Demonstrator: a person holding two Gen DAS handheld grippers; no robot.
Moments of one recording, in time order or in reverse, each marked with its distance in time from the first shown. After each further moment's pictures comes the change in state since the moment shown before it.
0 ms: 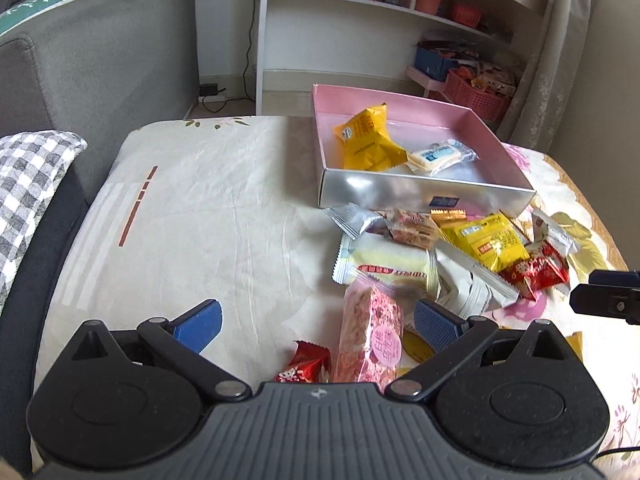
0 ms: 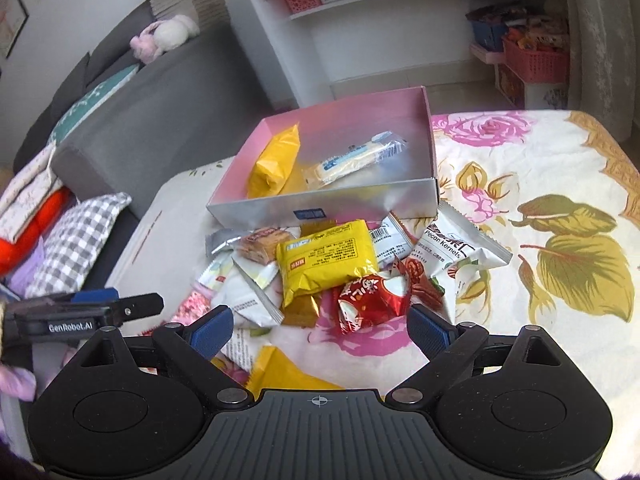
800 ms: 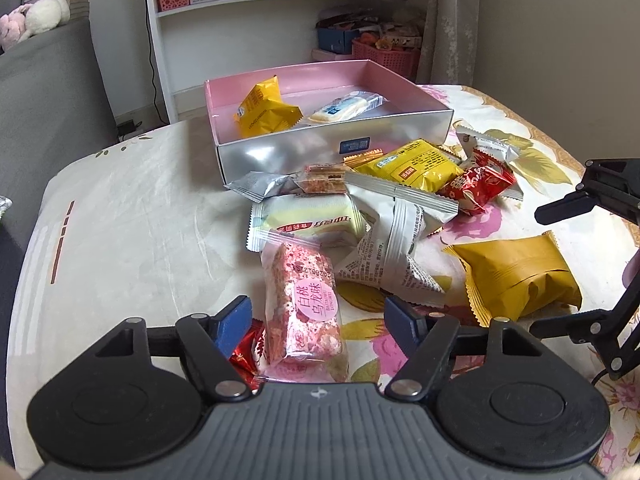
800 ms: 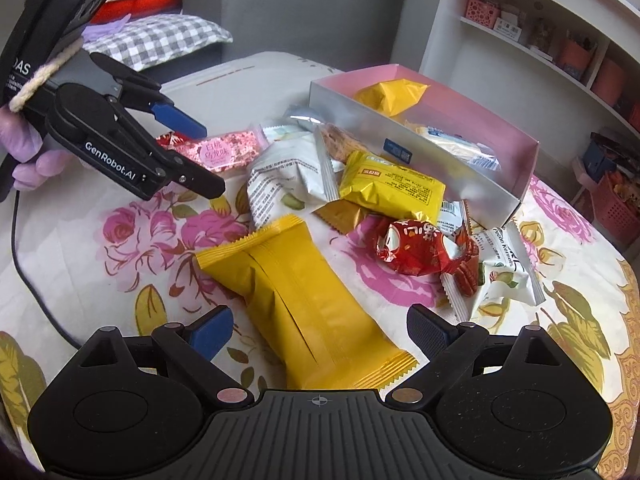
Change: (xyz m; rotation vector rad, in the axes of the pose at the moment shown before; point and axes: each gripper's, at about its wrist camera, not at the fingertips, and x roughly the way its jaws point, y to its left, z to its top) left arm 0.011 -0.028 -0.031 0.282 -0.013 -0.117; right arm 0.015 0.032 -0.058 -0.618 0.112 -0.008
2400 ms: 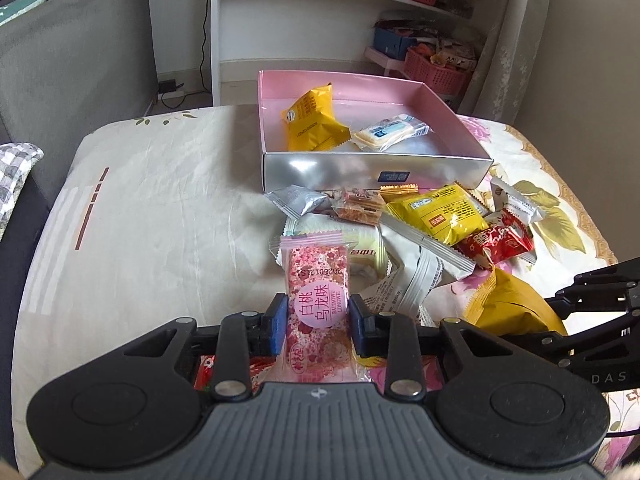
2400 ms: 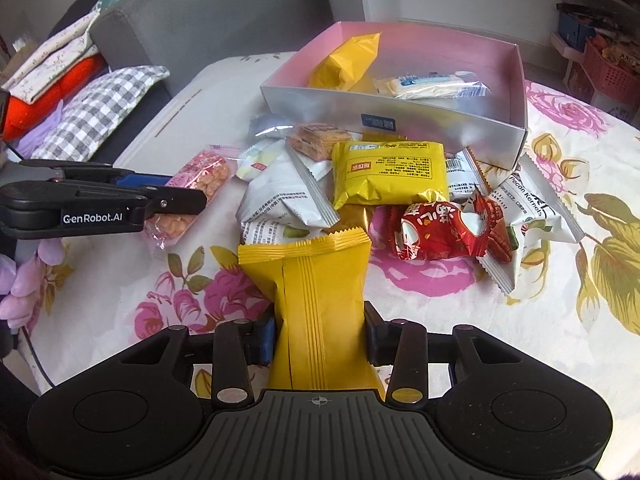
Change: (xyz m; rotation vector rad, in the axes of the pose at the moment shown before) left arm -0.013 0.017 0.029 -0.220 0.044 0.032; right arm 0.007 -0.027 0.037 0.445 0.102 0.124
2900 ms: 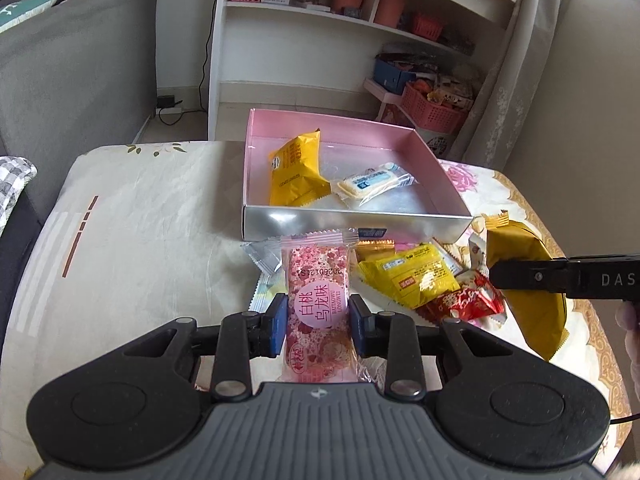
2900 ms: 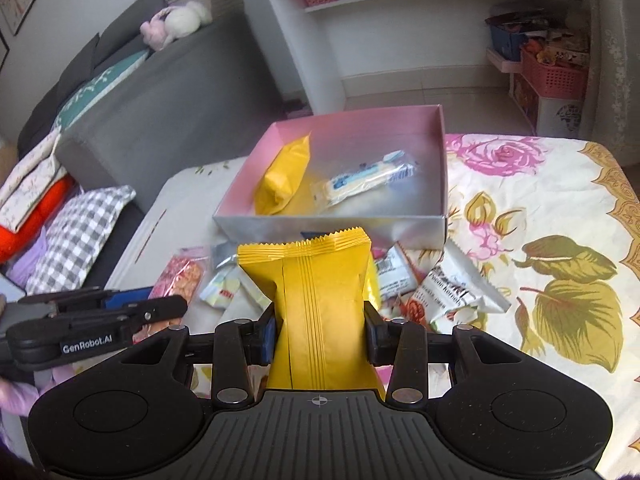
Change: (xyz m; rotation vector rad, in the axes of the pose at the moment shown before) left arm -0.005 -0.010 0.029 -0.083 -0.073 -0.037; right arm -0.040 -0.047 0.051 0.234 -0.205 -0.025
